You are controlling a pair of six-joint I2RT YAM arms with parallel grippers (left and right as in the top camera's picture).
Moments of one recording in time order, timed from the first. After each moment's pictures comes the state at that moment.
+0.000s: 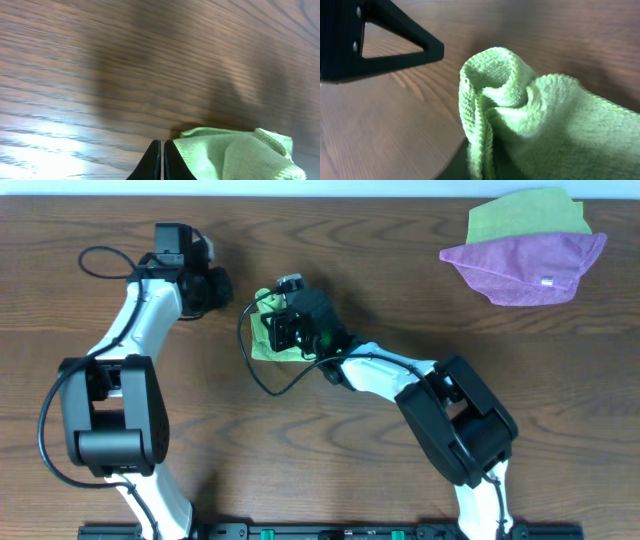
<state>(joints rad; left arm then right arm) 0.01 1.96 1.42 -0.56 0.30 -0.30 0.69 2.11 1.22 0.36 -0.21 0.50</state>
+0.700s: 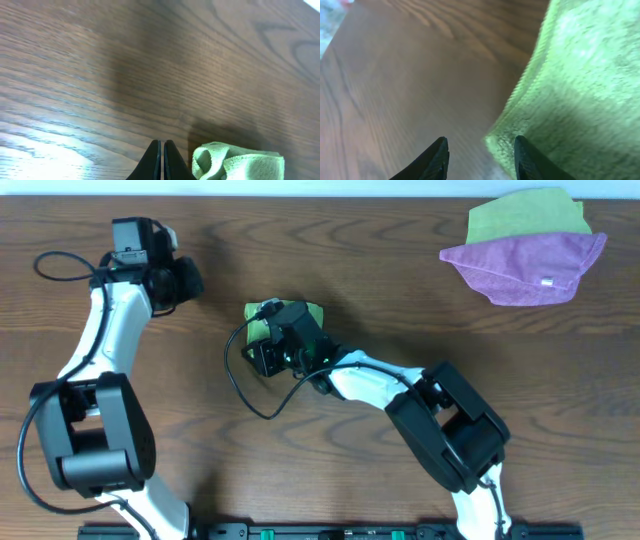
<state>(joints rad) 0.12 1.87 1.42 -0.56 0.28 -0.29 0.76 2.12 1.23 0.22 -0.33 0.47</state>
